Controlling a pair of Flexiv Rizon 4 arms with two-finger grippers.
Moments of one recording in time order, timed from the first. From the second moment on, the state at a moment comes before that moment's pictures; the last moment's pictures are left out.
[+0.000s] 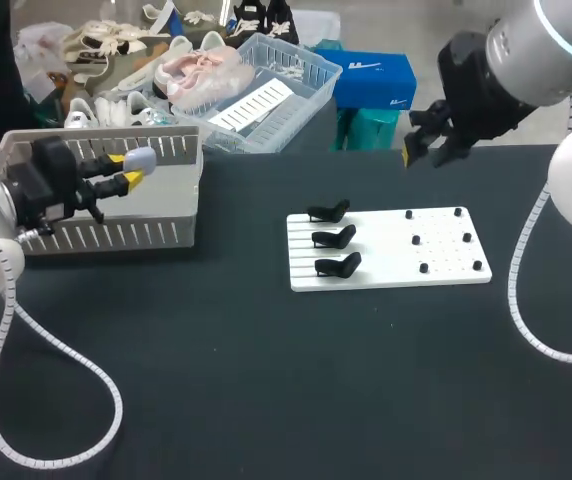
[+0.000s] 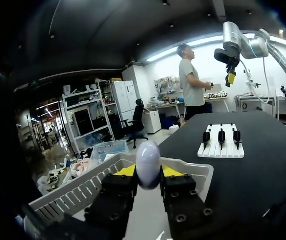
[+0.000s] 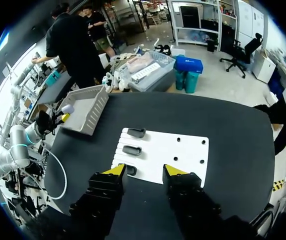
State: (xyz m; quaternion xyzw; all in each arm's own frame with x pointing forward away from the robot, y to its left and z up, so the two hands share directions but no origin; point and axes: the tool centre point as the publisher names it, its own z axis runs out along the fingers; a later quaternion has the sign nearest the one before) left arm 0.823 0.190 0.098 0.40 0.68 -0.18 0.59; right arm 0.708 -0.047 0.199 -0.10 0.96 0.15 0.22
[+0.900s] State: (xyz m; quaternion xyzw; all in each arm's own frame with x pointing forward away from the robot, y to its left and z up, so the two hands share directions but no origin) left arm 0.853 0.174 0.060 0.38 0.74 -0.20 0.52; right arm 0.714 -0.044 0.187 -0.09 0.96 0.15 0.21
